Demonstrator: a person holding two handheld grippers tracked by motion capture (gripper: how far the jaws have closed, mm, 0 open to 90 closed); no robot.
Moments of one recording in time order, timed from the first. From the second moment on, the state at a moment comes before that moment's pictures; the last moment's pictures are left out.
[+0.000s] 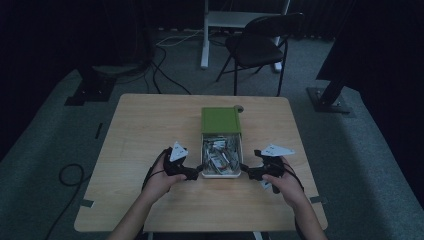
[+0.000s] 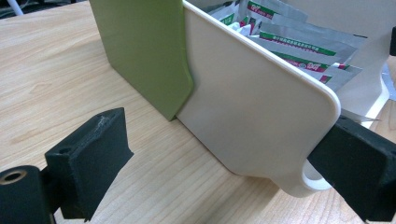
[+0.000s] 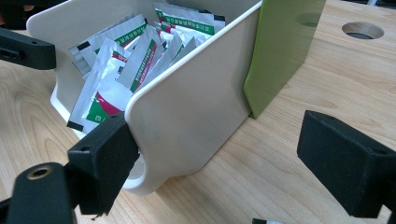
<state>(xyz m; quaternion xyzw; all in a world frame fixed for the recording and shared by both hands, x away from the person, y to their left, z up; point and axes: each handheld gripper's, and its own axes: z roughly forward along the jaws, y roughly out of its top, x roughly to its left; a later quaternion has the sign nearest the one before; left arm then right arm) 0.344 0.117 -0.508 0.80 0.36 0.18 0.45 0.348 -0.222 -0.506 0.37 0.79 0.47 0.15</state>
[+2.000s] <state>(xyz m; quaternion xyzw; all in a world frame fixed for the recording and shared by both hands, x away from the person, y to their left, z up) 0.373 0.116 -0.502 0.79 0.37 0.18 0.45 0.375 -0.216 -0.498 0.39 0.78 0.47 0.17</state>
